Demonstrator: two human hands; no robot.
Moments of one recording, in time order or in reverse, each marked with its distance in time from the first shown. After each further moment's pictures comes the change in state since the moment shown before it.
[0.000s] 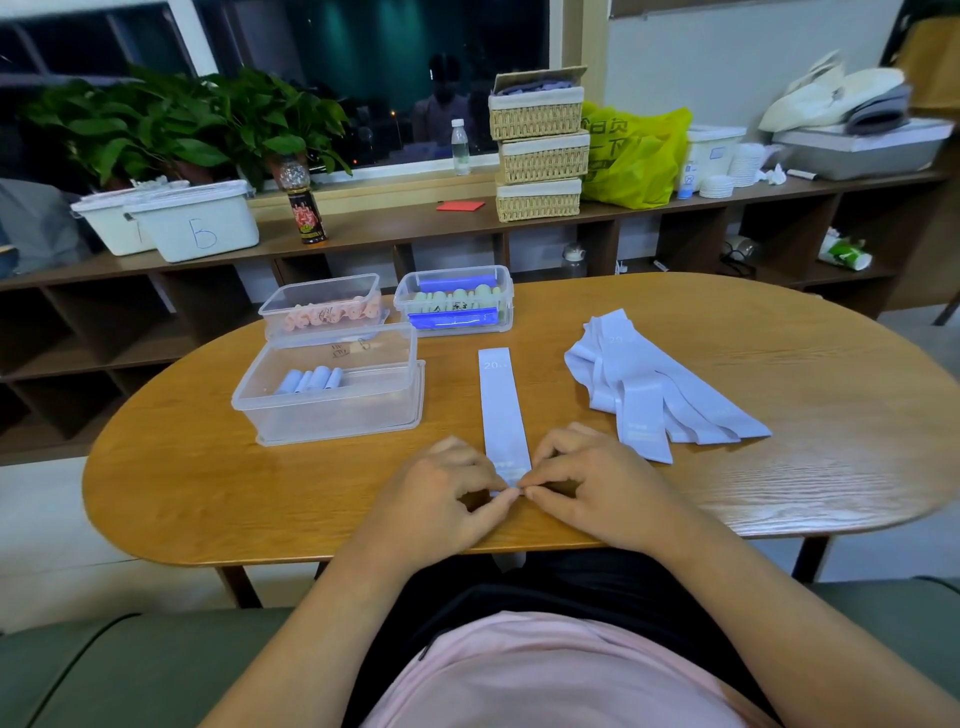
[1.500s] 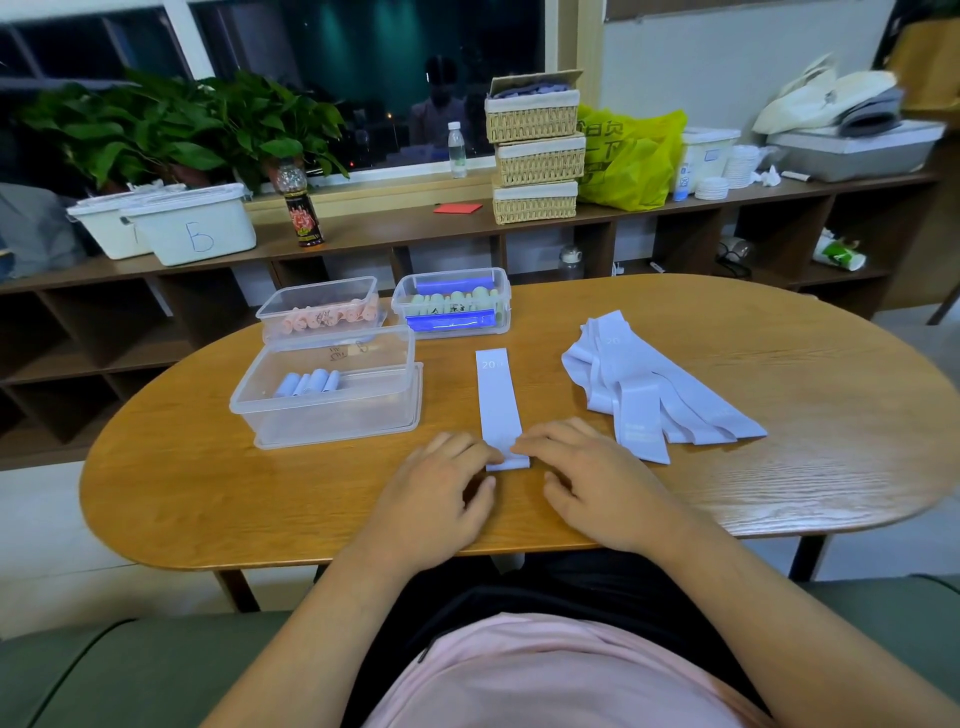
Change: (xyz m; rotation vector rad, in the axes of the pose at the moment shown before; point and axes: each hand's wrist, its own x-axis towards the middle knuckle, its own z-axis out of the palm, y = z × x) left_hand 0.005 0.005 -0.006 0.171 -0.133 -0.139; right_hand 0.002 -0.003 -0.003 -0.109 -0.076 0.073
